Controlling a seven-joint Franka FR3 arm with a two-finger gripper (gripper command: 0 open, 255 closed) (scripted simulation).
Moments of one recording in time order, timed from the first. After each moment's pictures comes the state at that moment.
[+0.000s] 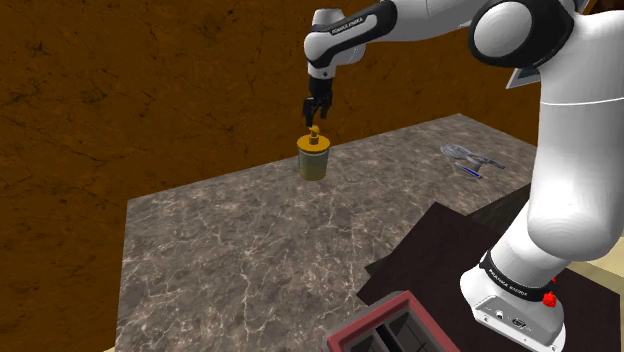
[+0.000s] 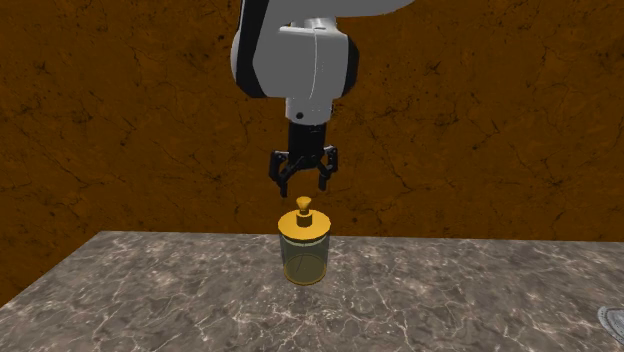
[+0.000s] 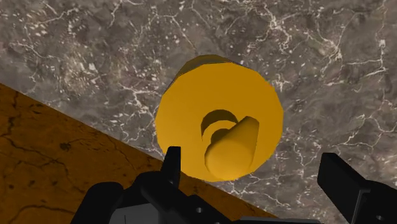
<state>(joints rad) -0.04 0.42 -0.04 -1.59 0.09 2.03 -0.30</state>
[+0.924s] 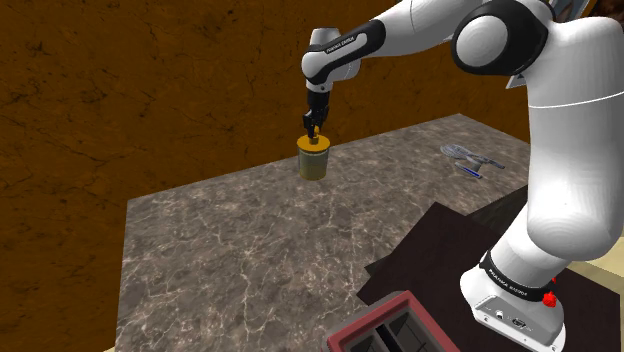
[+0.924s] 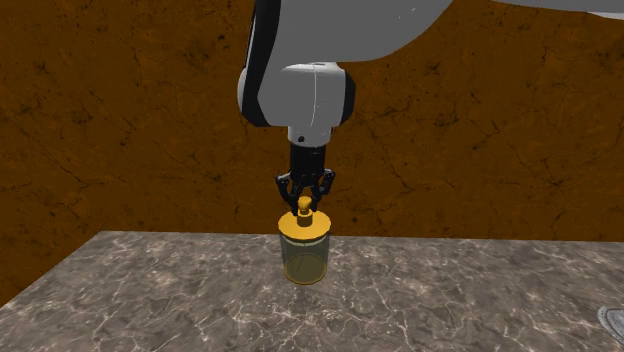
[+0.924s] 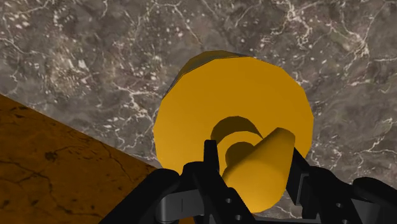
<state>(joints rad) -0.05 0.50 -0.04 -1.59 0.10 2.11 -0.32</state>
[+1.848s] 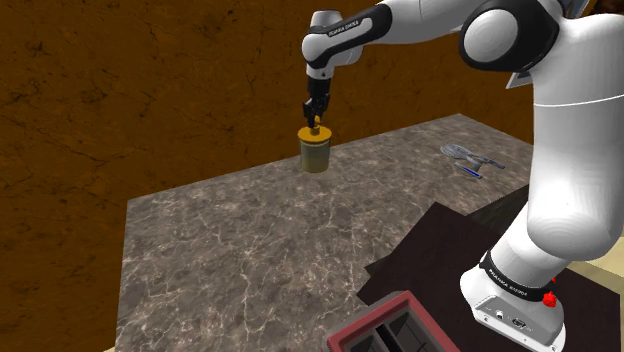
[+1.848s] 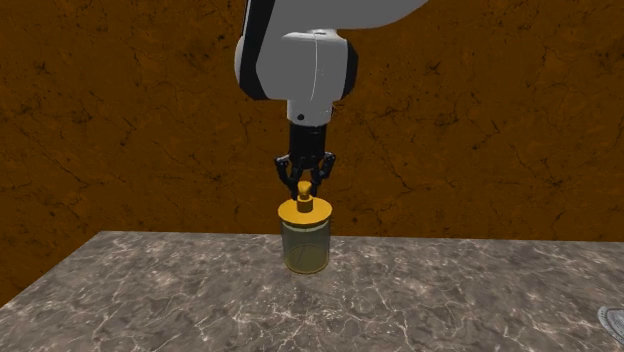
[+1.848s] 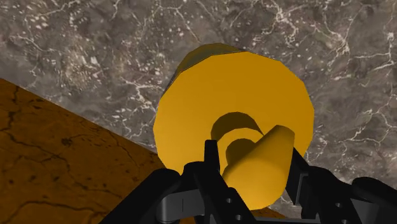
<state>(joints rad) -0.05 0.46 -0.04 -1.53 0.09 2.02 -0.31</state>
